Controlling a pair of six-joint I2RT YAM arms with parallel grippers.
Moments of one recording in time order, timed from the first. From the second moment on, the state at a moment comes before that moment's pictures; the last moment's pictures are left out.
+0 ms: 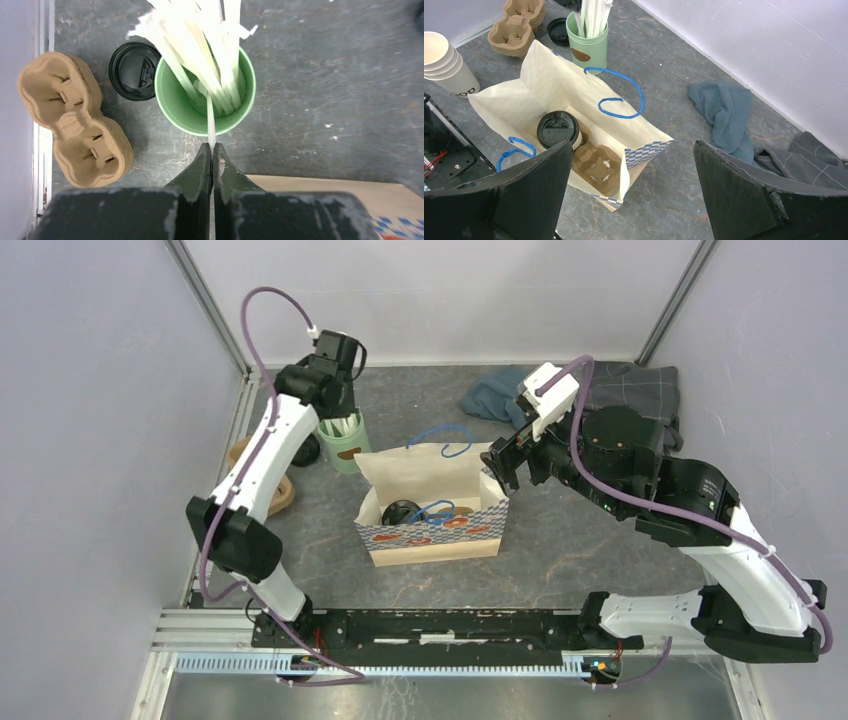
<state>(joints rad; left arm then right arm) -0.36 1.68 1.75 -0.98 -0.40 -0.34 1.06 1.14 1.79 -0.94 0.39 -0.04</state>
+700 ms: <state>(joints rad) -0.36 1.15 2.02 -1.08 0.03 -0.41 1.06 1.15 1.79 -0.94 0.35 -0.06</state>
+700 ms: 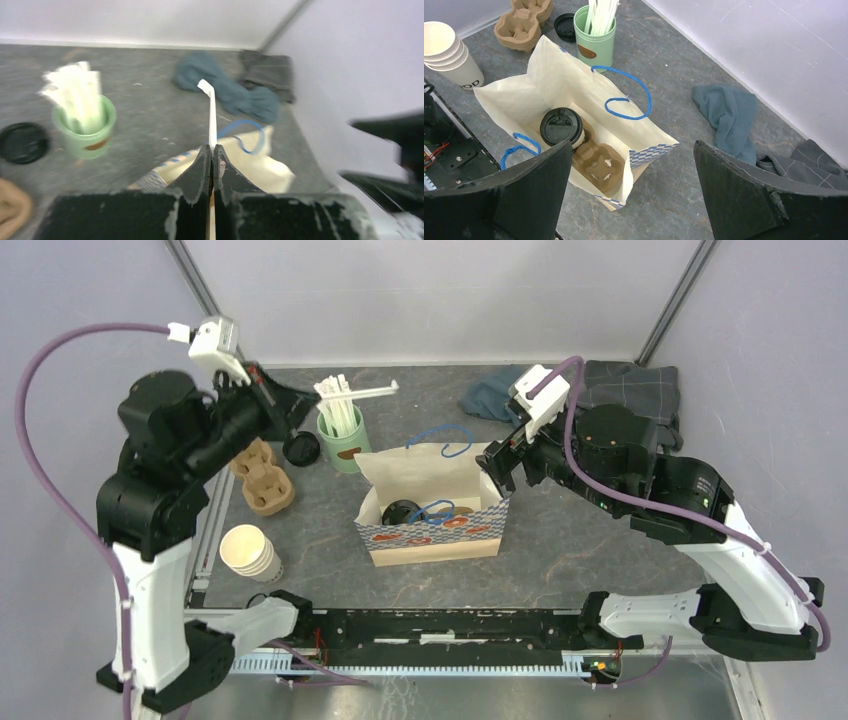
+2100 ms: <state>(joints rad) -0.36 0.90 1.77 -0.51 0.16 -0.45 1.06 0.93 1.94 -0.65 0.52 -0.06</state>
